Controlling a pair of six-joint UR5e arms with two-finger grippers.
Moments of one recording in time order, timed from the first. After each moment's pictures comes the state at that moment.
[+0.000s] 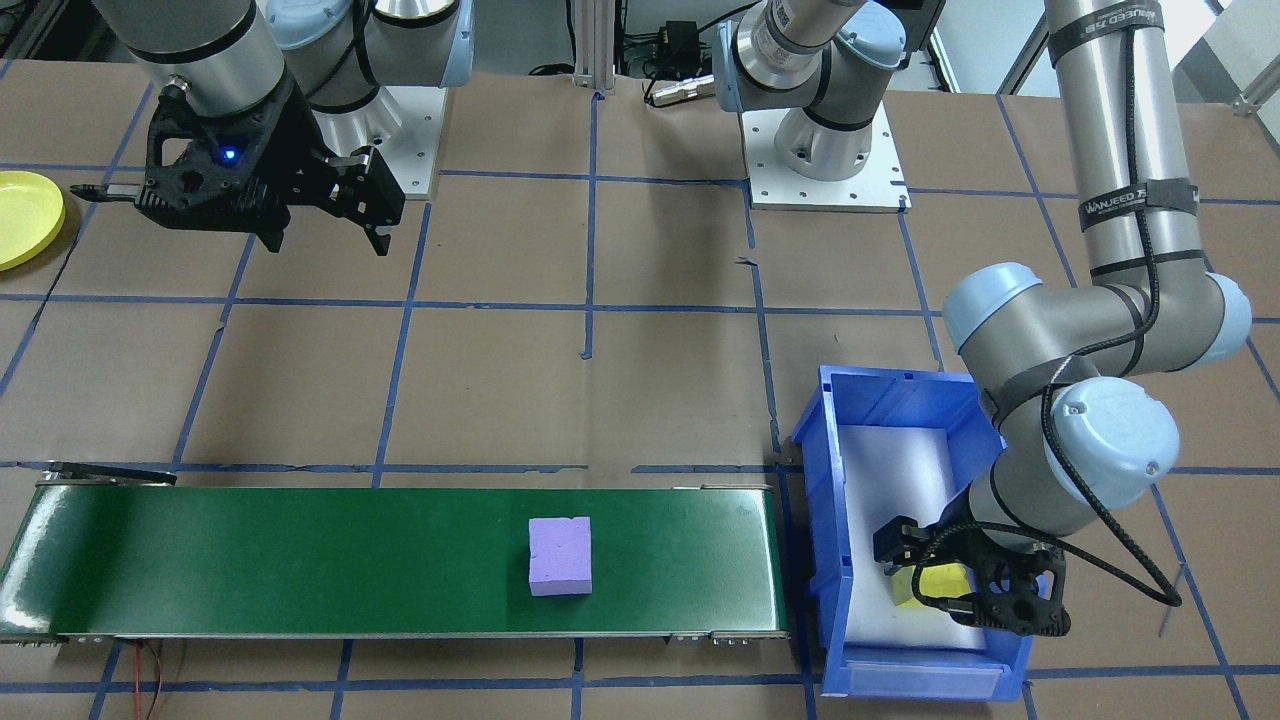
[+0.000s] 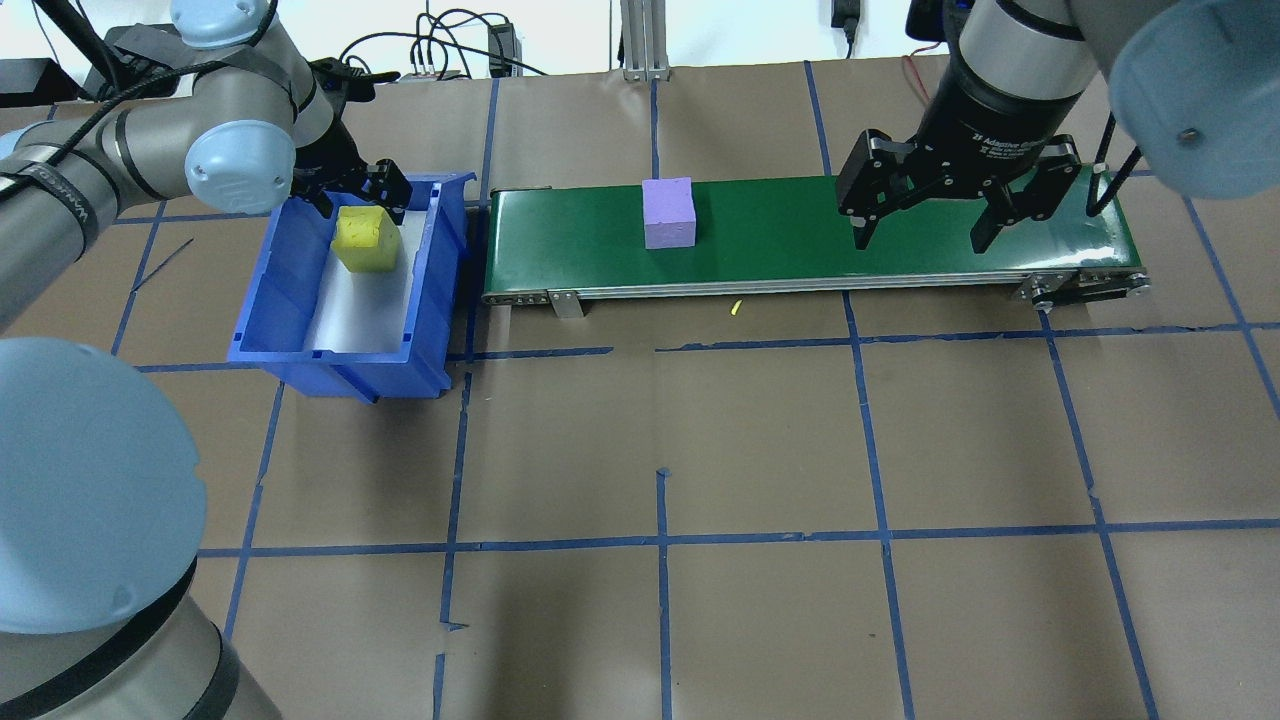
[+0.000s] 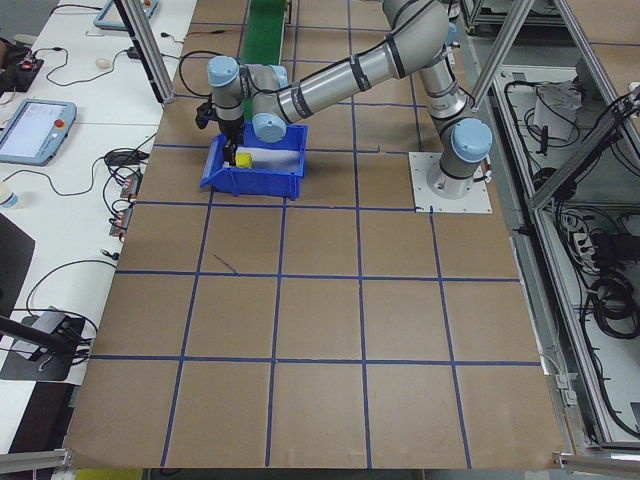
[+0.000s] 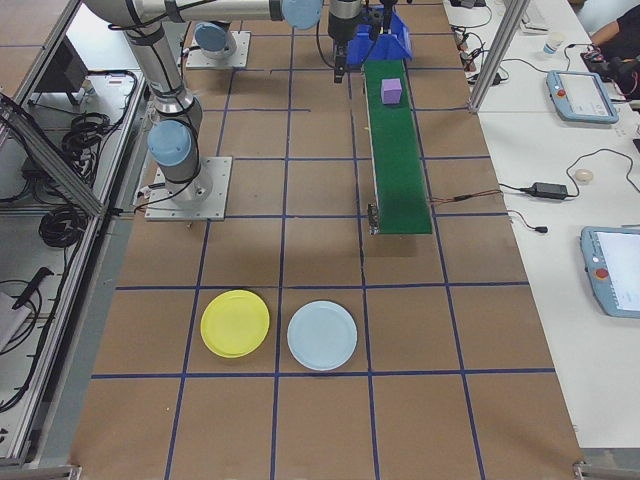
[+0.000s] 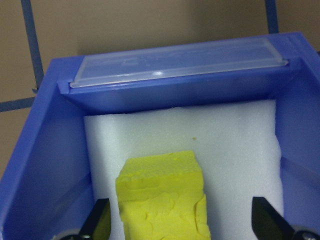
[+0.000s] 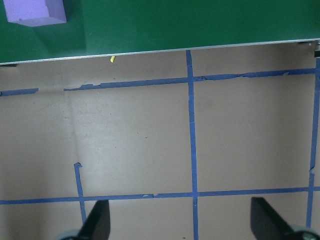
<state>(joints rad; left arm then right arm) -1.42 -2.13 -1.47 -1.06 1.59 0.30 1.60 -1.57 1.57 -1.54 -1.52 0.08</state>
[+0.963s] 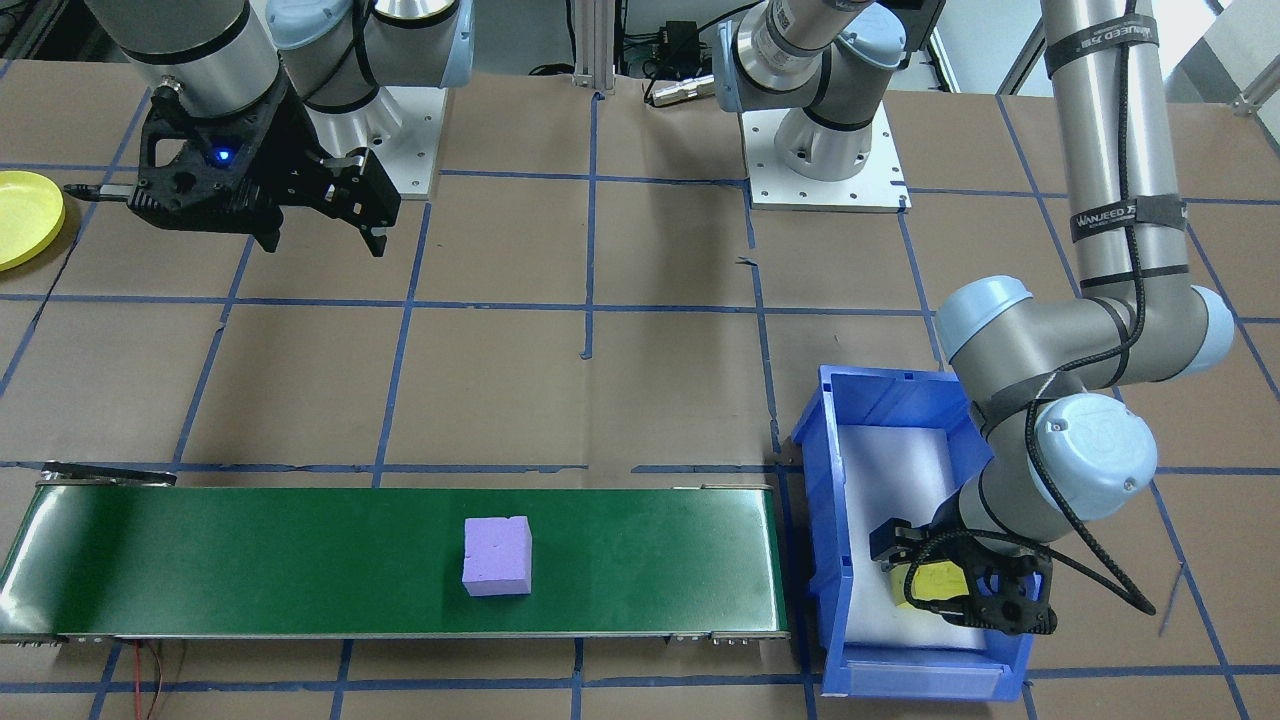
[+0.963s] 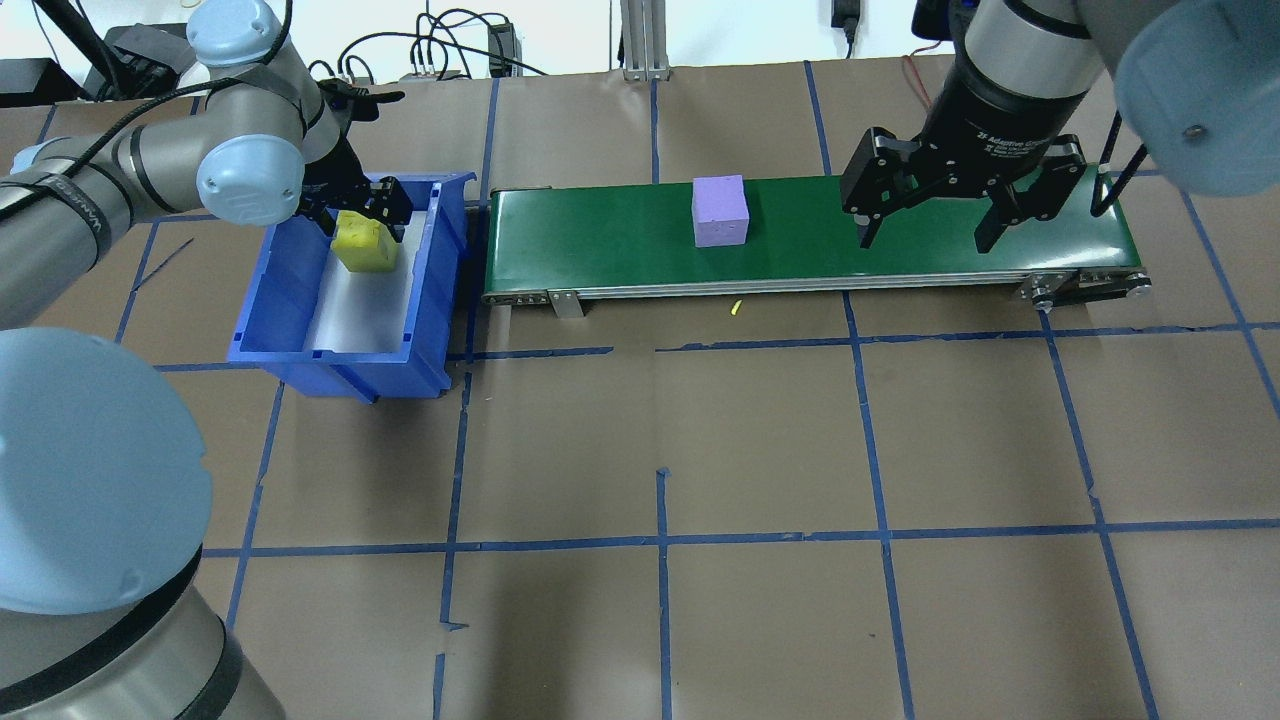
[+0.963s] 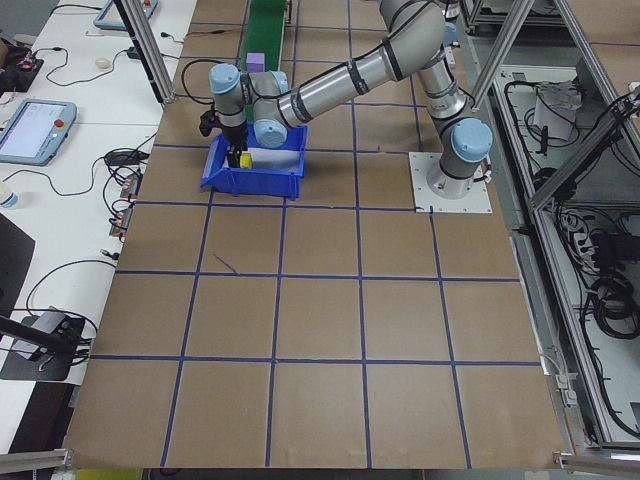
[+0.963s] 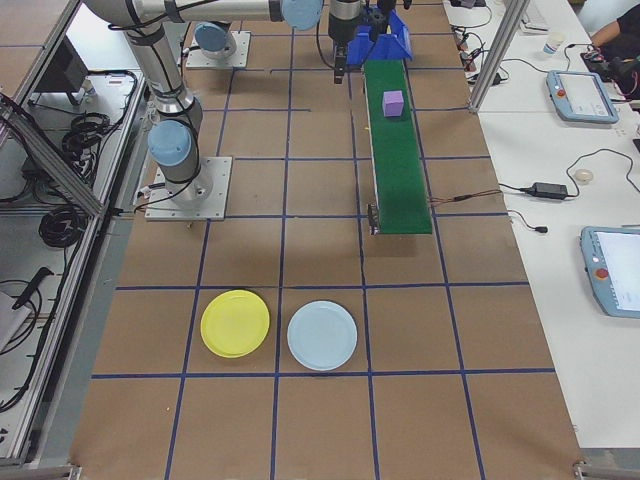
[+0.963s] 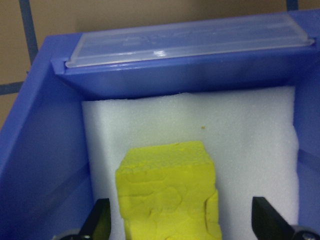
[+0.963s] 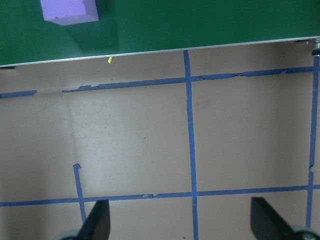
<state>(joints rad) -1.41 -2.15 -1.49 -1.05 1.61 0.28 1.59 -1.57 1.57 -1.53 -1.52 0.09</state>
